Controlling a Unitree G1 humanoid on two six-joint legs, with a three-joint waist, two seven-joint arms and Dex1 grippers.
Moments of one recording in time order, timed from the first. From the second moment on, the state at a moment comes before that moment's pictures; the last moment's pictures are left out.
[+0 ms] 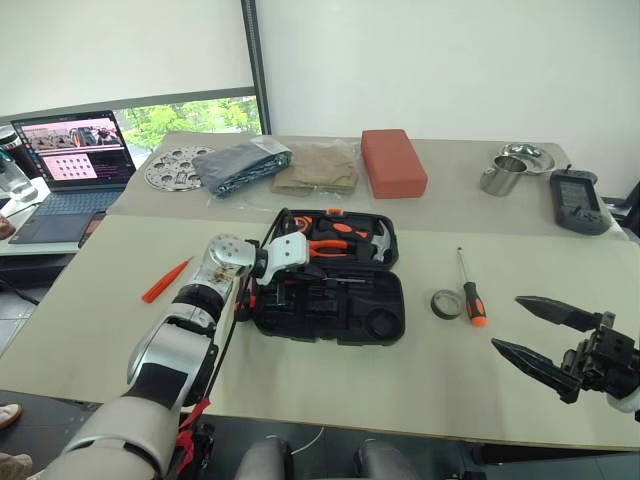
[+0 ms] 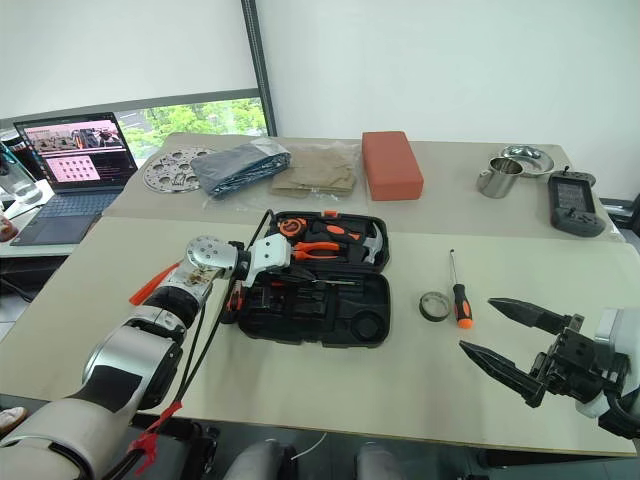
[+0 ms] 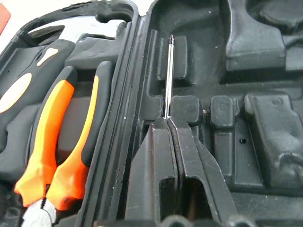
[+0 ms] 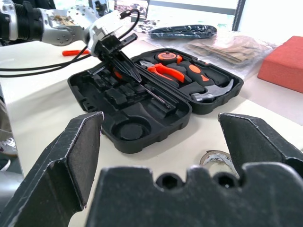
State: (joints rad) left arm -0.97 0.31 -0.19 1.15 0.04 -0.42 -1.26; right arm 0.35 -0.71 -0.63 -0.40 0.72 0.26 1.07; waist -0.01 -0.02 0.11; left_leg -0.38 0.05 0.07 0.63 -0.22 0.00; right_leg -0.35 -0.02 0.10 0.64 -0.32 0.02
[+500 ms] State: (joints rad) left arm -0.75 0.53 -0.03 0.29 -0.32 0.24 -1.40; right arm 0.09 -0.73 -0.36 -0.34 0.42 0.53 0.63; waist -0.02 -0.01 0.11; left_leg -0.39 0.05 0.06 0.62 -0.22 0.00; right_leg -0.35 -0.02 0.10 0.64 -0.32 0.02
